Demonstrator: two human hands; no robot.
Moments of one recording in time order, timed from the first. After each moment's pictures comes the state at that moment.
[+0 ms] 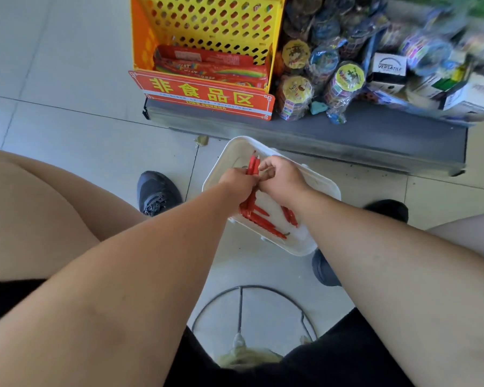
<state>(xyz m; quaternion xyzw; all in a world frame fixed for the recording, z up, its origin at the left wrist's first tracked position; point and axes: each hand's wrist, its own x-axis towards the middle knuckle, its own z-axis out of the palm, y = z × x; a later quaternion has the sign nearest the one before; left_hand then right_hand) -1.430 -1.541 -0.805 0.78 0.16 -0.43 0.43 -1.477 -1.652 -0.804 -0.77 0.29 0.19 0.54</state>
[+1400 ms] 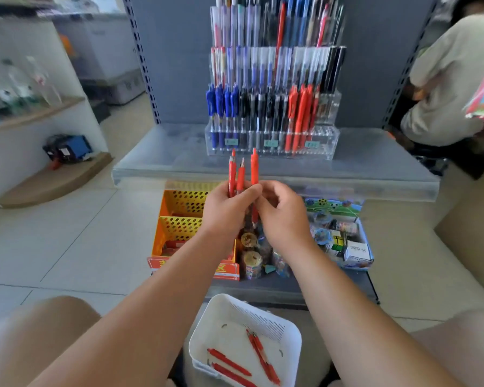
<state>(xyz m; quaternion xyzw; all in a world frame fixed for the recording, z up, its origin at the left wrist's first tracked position) -1.425 -1.592 -0.476 0.66 -0.12 -0.15 0.73 -1.472 -1.690 -0.502 -0.76 0.14 -0.29 0.56</state>
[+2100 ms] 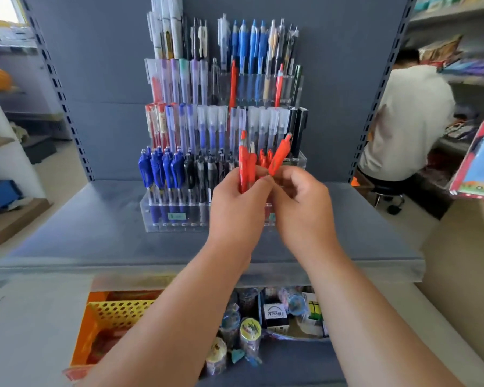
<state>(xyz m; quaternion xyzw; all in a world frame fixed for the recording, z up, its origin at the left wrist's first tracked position) -1.363 -1.727 -0.400 0.62 -0.23 -0.11 0.74 -1.409 -1.810 -0.412 -0.72 0.13 -0.41 0.54</state>
